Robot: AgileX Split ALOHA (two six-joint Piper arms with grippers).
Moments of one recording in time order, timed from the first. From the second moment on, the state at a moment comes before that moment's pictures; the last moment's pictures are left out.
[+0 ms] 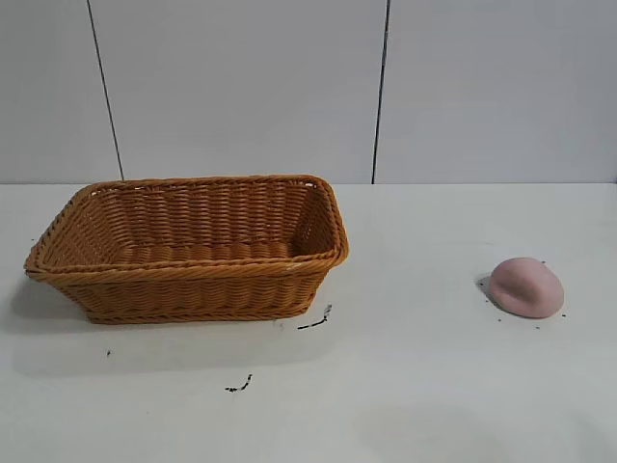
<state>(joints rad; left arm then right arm) -0.01 0.00 -0.50 -0.01 1.06 -0.03 0.00 0.00 -0.50 -0.02 1.03 -0.01</state>
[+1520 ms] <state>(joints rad) -0.01 0.00 -0.50 -0.01 1.06 -0.03 0.05 1.67 -1.25 -0.01 0.92 -0.08</state>
